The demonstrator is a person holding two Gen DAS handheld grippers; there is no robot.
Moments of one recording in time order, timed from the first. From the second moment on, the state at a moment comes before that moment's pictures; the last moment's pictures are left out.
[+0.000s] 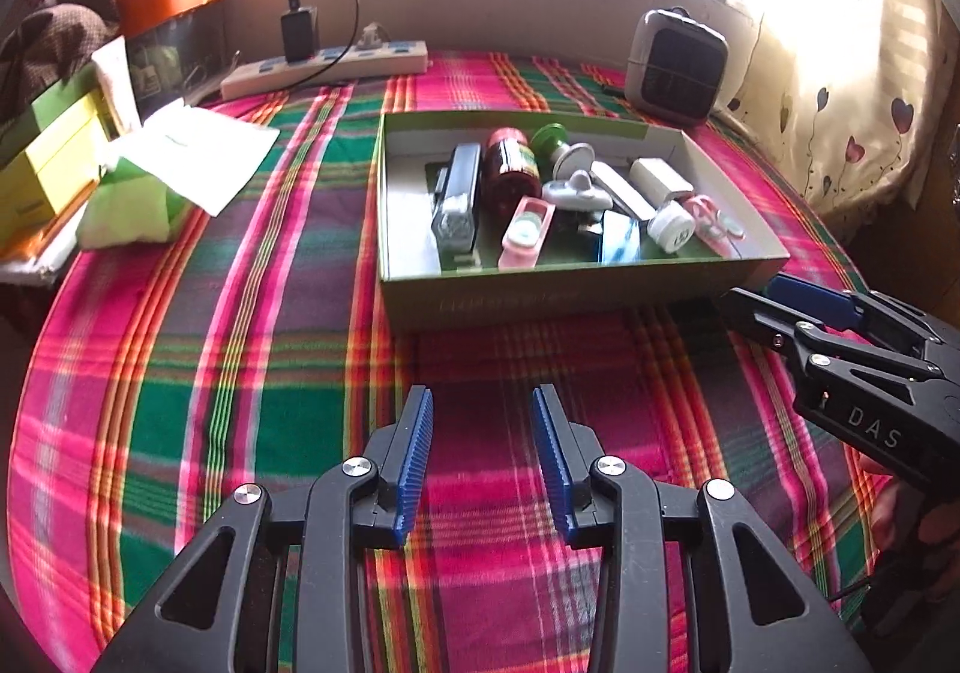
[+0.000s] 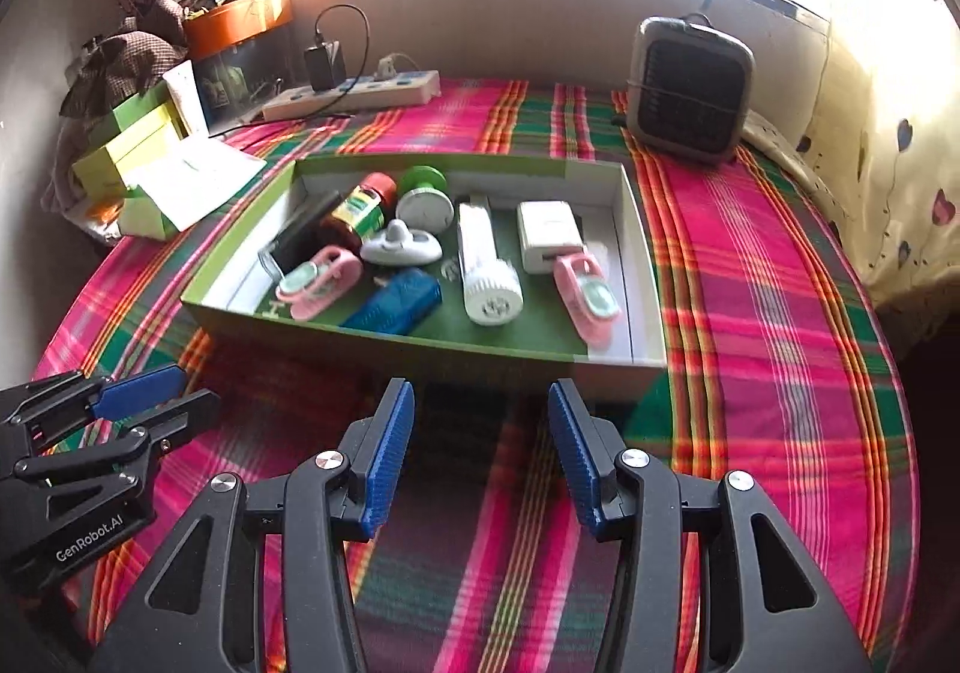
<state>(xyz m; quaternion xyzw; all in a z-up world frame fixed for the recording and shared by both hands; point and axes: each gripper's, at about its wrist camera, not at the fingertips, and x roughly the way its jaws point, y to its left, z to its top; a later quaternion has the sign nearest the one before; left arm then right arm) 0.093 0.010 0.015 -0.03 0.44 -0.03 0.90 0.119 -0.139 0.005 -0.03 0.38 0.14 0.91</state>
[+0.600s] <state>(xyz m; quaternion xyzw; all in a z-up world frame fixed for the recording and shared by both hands) 0.066 0.001 0.006 0.00 0.43 0.01 0.90 0.082 -0.166 -0.022 -0.02 0.41 0.07 0.91</state>
